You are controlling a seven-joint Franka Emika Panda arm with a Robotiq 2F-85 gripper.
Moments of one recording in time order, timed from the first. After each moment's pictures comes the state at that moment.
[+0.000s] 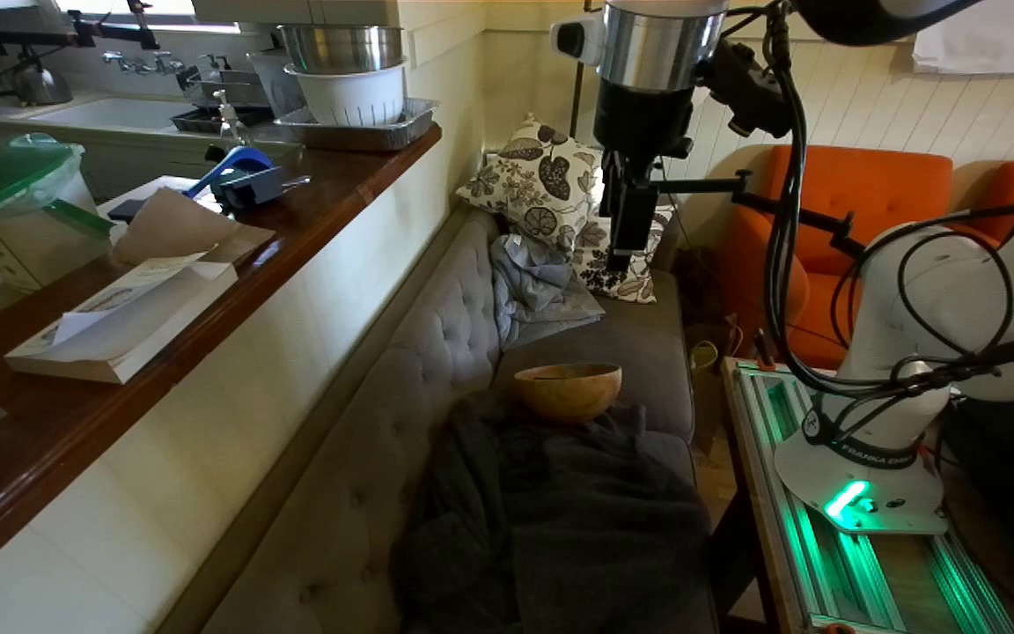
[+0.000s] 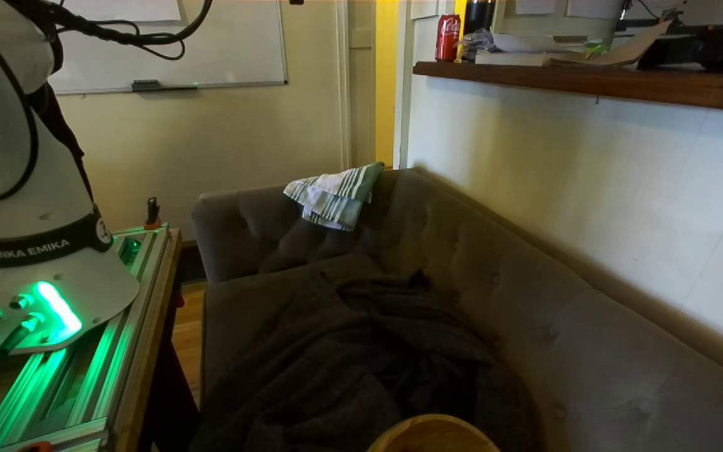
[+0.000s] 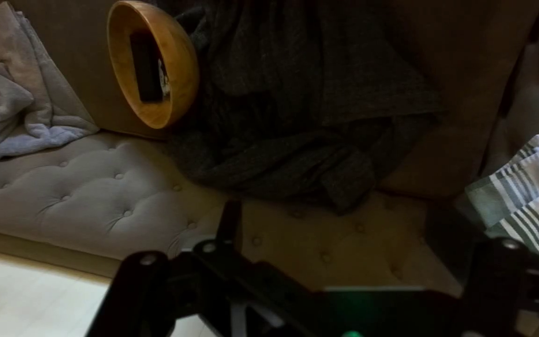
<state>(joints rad) 0.02 -0.57 0.18 -2.29 -0.09 1.75 0.07</state>
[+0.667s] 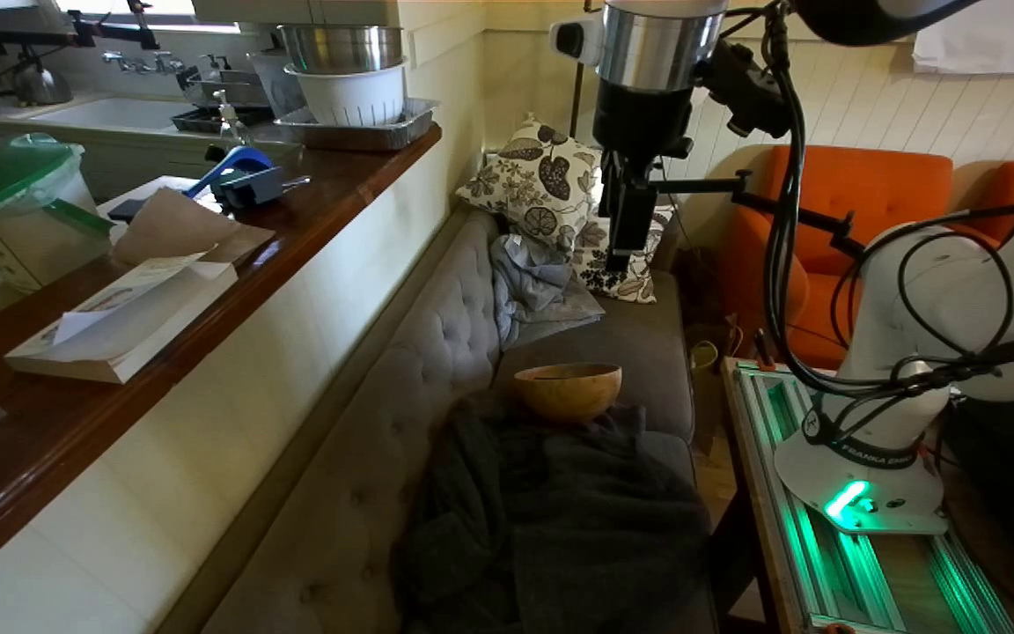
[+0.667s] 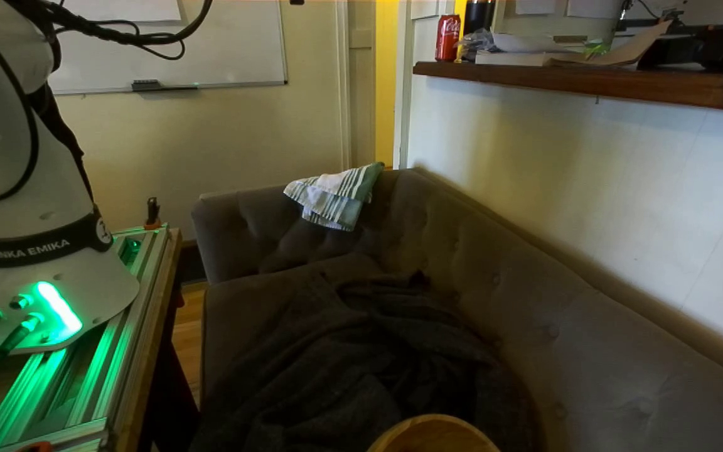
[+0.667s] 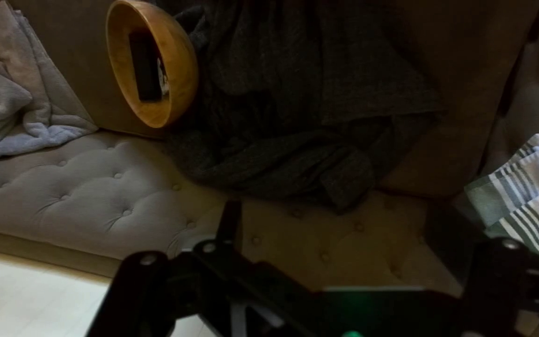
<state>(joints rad) 0.03 -0.57 0.17 -2.29 -0.09 1.75 0.07</state>
